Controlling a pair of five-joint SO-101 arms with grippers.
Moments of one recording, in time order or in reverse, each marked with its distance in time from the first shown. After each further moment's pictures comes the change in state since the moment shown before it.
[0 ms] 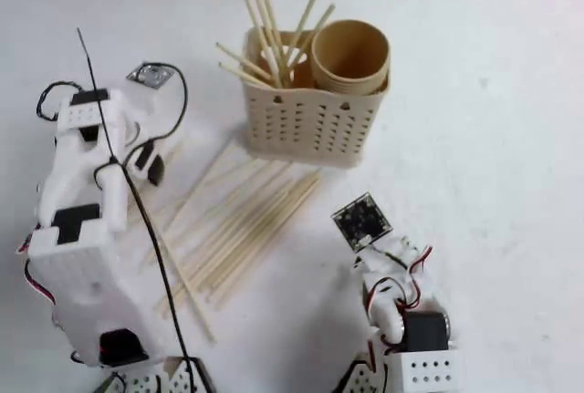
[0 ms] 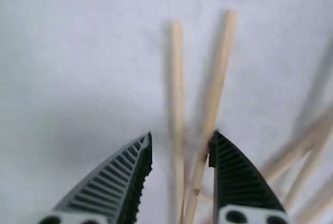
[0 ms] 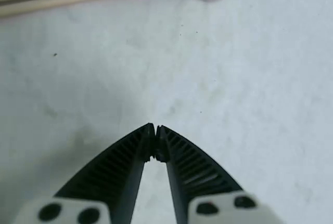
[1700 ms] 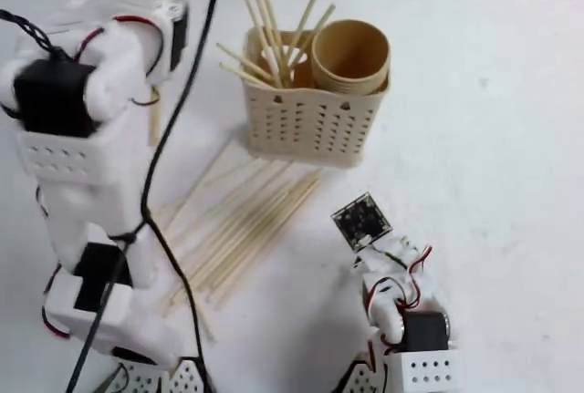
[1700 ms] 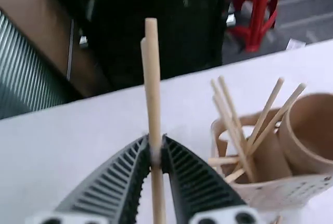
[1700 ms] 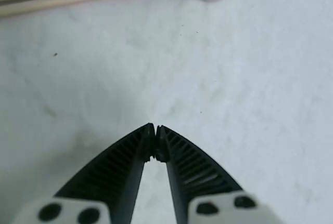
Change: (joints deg) left arm 20.8 -20.6 -64.5 26.9 26.7; right arm -0.1 0.0 0.0 0.0 0.0
